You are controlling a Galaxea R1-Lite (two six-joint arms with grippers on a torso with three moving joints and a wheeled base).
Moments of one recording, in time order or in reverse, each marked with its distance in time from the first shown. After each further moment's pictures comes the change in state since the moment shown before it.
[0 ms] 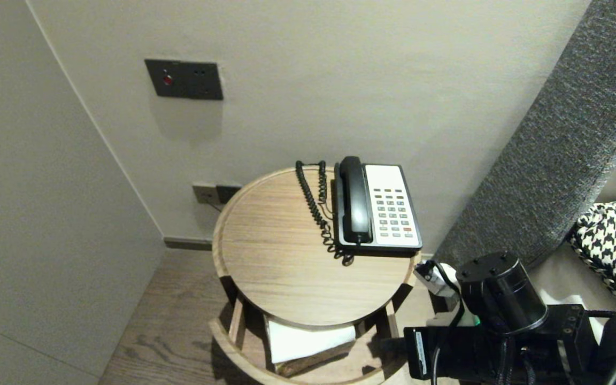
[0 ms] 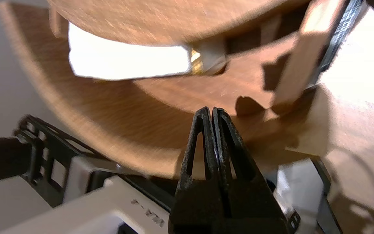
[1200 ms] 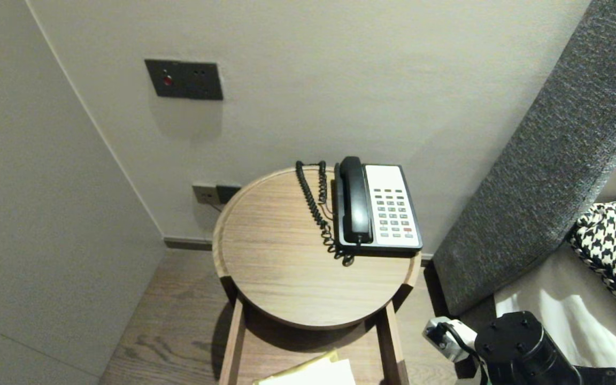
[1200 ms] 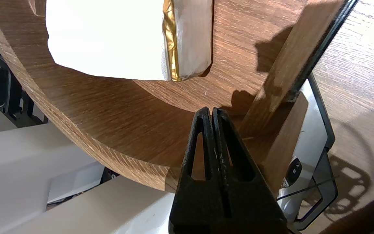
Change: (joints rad) left arm 0.000 0.000 0.000 0.000 0.000 0.000; right arm 0.146 -0.075 0.191 -0.003 0.004 0.006
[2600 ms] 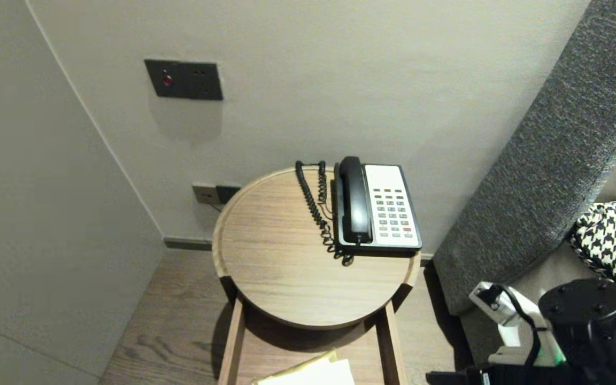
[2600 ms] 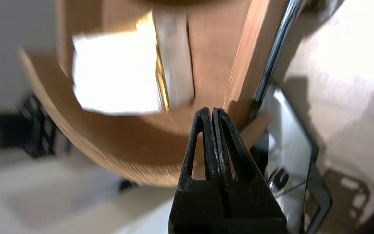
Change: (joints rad) left arm 0.000 0.000 0.000 0.000 0.000 0.000; right arm -0.134 -0.213 -0.095 0.178 -0.037 0.021
